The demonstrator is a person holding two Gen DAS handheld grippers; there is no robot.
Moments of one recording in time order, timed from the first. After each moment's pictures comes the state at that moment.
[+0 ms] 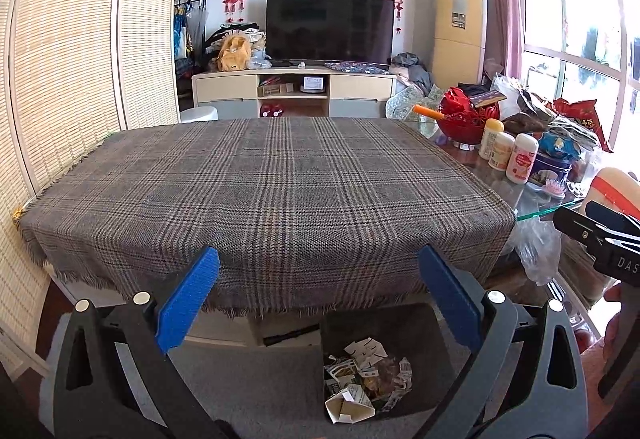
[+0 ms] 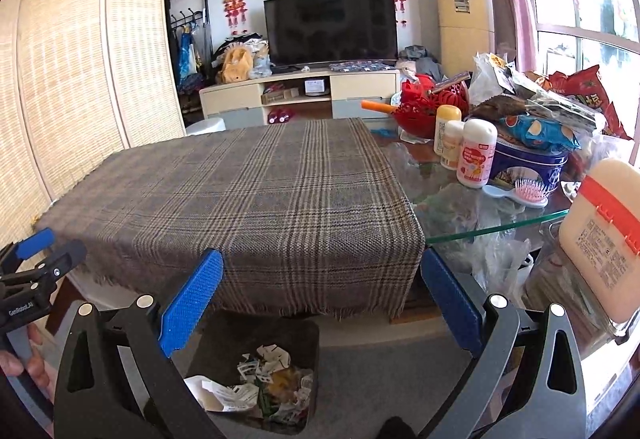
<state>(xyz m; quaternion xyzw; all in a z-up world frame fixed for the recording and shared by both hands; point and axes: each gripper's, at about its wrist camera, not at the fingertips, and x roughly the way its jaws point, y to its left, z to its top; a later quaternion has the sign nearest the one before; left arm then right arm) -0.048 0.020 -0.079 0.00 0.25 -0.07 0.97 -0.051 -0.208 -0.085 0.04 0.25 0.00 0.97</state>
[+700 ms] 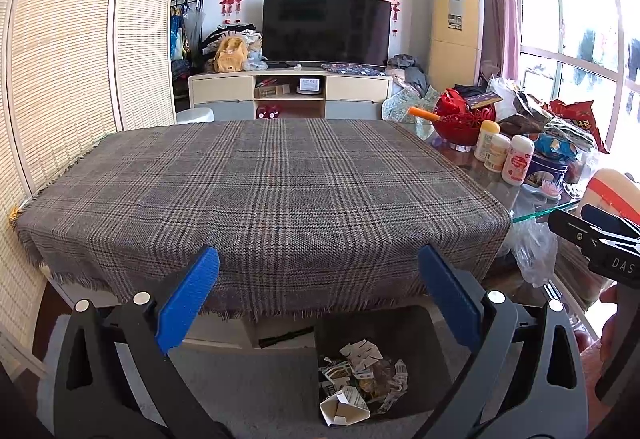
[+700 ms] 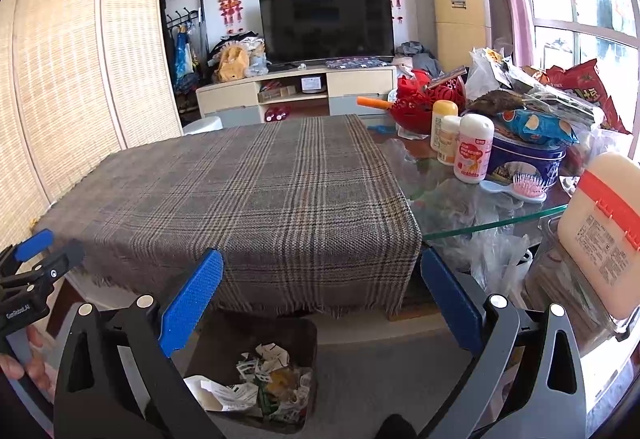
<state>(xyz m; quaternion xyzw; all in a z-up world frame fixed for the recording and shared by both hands) -0.046 0.015 -0.078 0.00 0.25 -0.08 0.97 -0.050 -0.211 -0.086 0.05 0.25 0.00 0.97</state>
